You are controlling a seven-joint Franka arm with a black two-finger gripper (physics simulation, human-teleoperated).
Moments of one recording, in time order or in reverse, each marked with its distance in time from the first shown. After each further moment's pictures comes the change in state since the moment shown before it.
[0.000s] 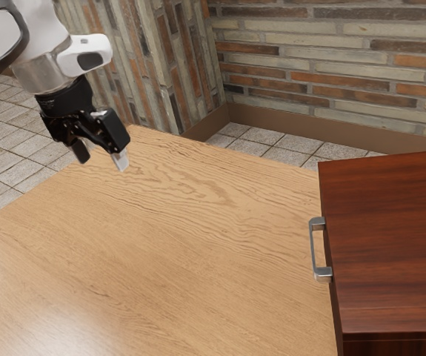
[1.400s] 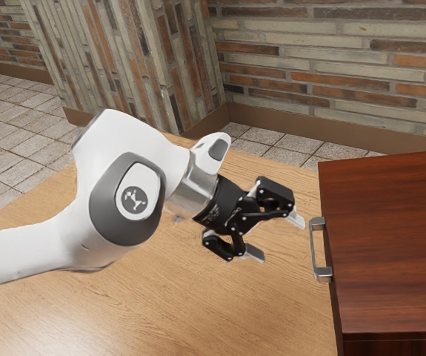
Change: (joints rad) arm 0.259 0.028 -0.568 -0.499 -0.779 0.890 -0.371
